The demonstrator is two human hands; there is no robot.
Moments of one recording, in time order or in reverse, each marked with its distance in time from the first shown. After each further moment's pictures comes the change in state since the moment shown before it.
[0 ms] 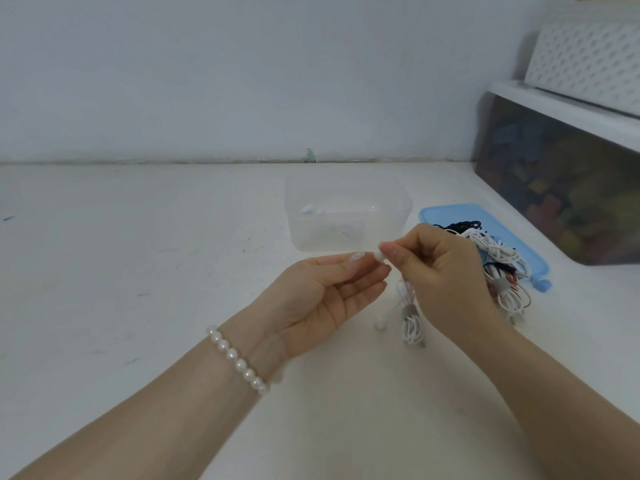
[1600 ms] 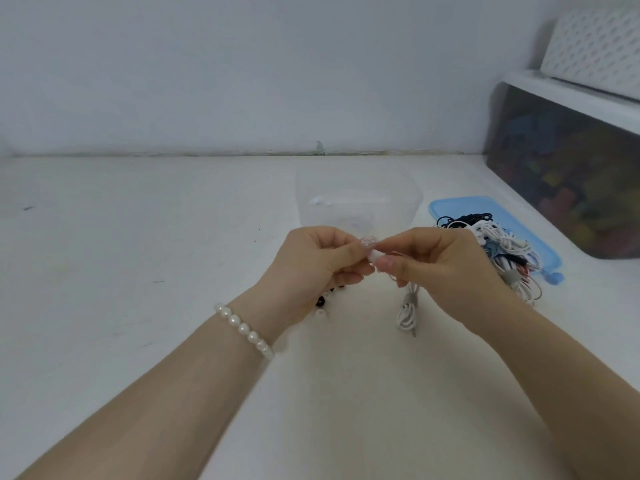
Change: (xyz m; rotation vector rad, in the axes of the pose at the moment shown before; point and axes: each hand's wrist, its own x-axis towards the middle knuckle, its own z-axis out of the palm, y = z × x) left_hand 0.003 0.011 -0.009 0.603 0.129 0.261; right_hand 0.001 -0.007 -0.005 0.270 -0.300 0.119
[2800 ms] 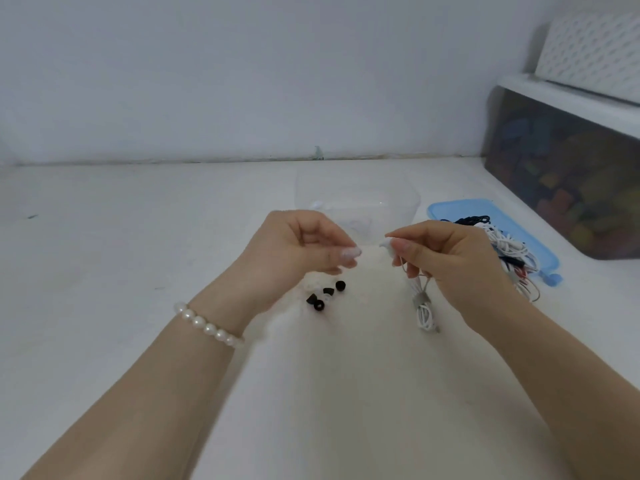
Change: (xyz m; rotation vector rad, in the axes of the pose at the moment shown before) left_hand -0.007 0.019 -0.025 0.221 -0.091 0.199; right_hand 0.003 0.000 -0.005 0.020 0.155 0.001
